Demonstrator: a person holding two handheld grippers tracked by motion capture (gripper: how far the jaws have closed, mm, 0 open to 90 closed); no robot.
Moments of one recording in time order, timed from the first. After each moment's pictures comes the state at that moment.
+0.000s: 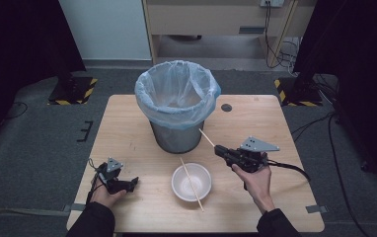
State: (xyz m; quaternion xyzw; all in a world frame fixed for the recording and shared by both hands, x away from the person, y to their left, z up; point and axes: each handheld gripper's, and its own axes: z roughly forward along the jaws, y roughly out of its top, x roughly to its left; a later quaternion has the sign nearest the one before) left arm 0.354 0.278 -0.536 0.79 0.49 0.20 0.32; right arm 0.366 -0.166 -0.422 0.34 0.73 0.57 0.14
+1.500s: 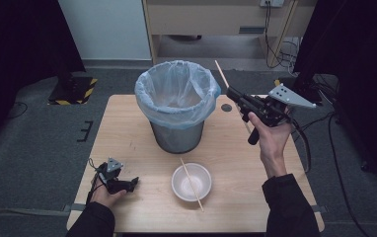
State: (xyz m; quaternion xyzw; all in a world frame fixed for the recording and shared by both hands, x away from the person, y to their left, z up) left arm 0.354 0.278 -0.536 0.79 0.49 0.20 0.32; right arm 0.406 -0.177 -0.282 0.32 0.61 0.69 0.21
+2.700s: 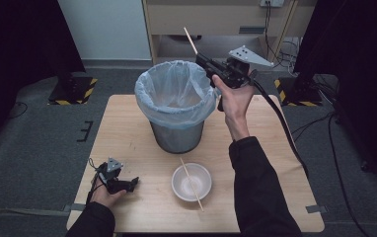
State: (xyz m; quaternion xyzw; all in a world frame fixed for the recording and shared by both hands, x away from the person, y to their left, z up) left arm 0.354 0.278 -0.536 0.79 0.49 0.20 0.32; right arm 0.475 -0.097 -0.240 0.32 0.61 0.69 0.23
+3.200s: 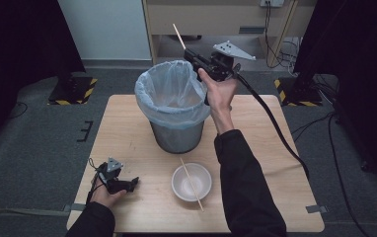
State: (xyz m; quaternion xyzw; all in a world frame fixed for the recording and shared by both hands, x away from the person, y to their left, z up) left arm 0.354 0.278 -0.536 0.79 0.49 0.20 0.32; right arm 0.502 -0.066 -0.247 0.33 0.61 0.69 0.22
